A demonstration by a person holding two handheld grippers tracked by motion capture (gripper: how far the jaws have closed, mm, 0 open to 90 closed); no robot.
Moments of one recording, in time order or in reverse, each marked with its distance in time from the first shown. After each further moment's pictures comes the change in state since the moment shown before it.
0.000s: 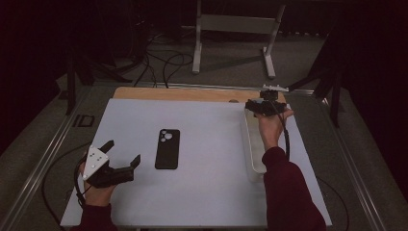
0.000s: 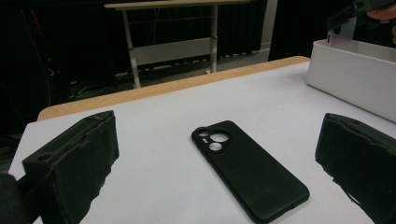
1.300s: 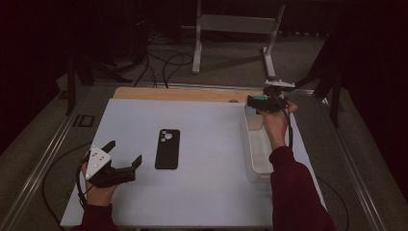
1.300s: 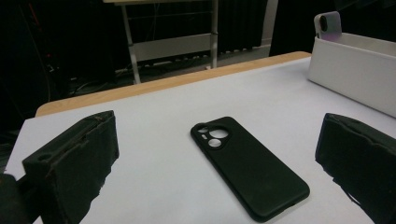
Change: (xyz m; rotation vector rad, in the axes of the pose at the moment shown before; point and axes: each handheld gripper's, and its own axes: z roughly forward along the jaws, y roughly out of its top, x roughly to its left) left arm -0.003 -0.001 0.003 0.016 0.004 0.003; right arm -0.006 0.014 -0.019 -0.039 0.126 -0.045
